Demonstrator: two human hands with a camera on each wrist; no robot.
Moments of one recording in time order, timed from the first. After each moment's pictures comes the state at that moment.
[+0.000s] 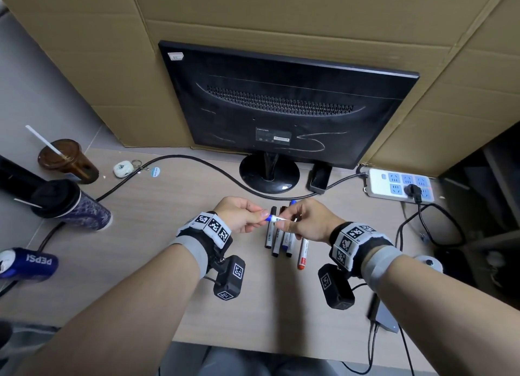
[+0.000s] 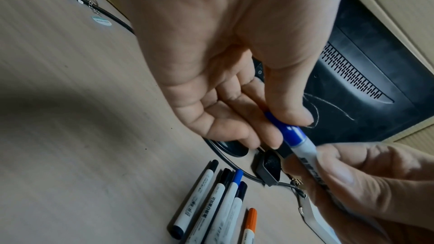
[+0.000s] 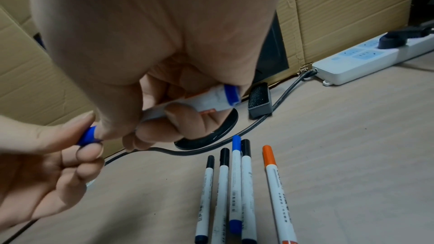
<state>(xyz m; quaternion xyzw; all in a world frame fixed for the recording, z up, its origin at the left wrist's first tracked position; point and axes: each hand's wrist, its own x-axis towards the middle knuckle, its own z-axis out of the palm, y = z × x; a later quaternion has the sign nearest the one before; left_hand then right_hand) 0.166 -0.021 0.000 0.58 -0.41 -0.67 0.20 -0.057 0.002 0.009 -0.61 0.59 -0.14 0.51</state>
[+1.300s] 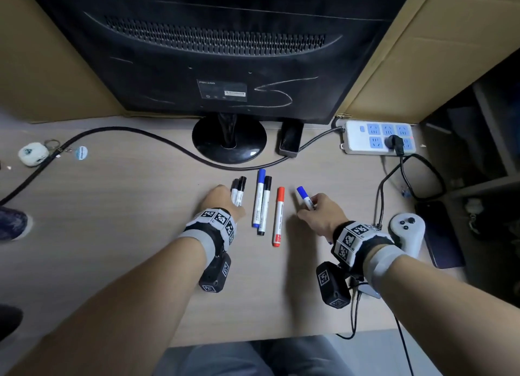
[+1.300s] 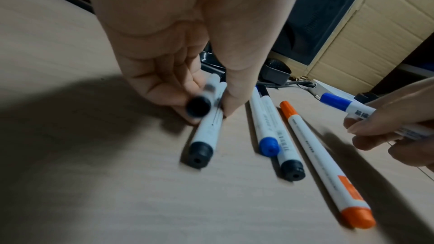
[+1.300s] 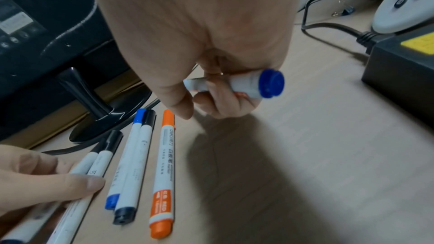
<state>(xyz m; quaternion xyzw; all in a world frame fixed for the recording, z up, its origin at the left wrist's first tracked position) 0.096 -0.038 -0.098 0.72 -0.58 -0.38 -0.07 -0.135 0.037 -0.086 -0.36 0.82 -0.07 0.43</state>
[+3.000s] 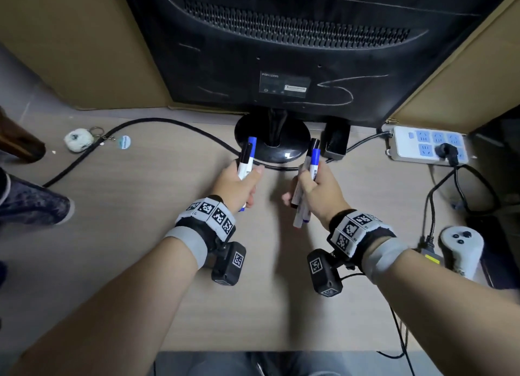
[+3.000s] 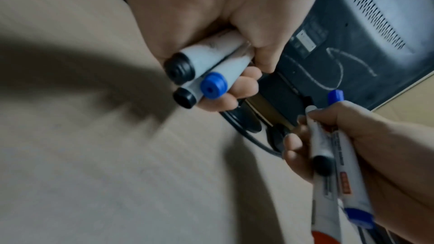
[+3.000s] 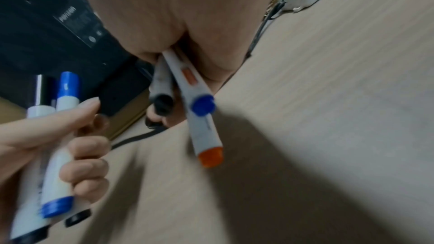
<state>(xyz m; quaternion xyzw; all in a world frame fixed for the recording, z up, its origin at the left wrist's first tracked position) 0.167 -0.052 -0.066 0.62 -0.46 -0.58 0.27 -0.014 -0.017 -0.063 -0.36 0.67 -0.40 0.50</state>
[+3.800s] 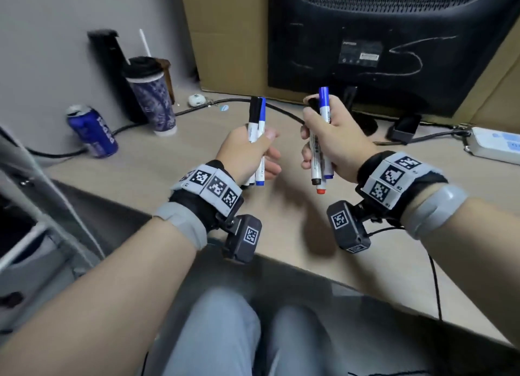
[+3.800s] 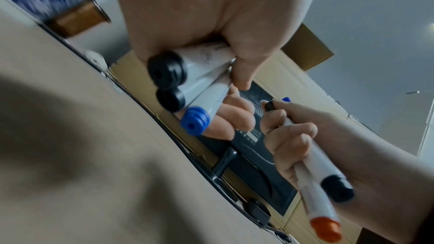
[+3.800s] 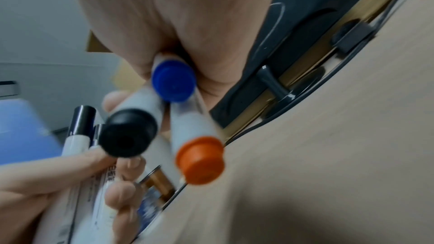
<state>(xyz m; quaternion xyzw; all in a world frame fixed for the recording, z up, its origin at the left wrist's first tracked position) 0.247 0.147 -0.077 0.54 -0.49 -0.45 0.51 0.073 0.107 -0.054 -0.61 0.40 -0.44 0.52</state>
